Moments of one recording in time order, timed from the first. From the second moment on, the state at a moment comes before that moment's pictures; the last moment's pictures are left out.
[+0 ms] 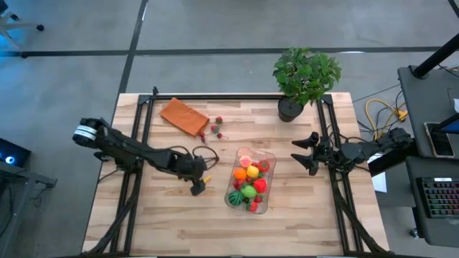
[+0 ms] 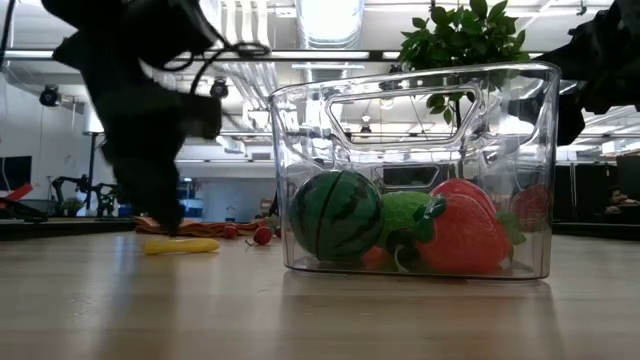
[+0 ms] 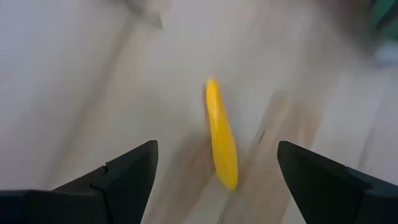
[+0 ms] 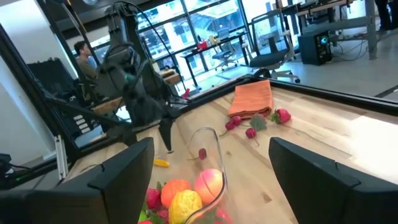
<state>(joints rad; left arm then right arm) -0.22 1.46 0.70 -0.30 -0.07 -0.71 0.35 0.06 0.01 0.06 0.58 0.35</state>
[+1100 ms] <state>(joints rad) -0.33 1.61 0.77 -0.29 -0.25 -0.49 0.35 0.06 0.01 0.06 0.58 0.35</state>
